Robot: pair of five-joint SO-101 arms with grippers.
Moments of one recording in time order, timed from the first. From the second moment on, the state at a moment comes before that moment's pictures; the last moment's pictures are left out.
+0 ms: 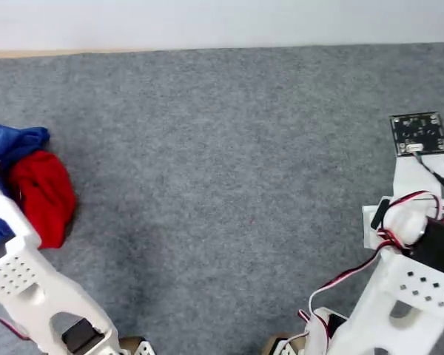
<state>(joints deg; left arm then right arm) -42.5 35.4 -46.5 97.0 -25.6 22.3 -43.3 12.8 100.7 25.5</state>
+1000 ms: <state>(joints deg) 0.6 15.8 -42.3 99.3 -4.3 22.3 -43.3 12.8 100.7 25.5</state>
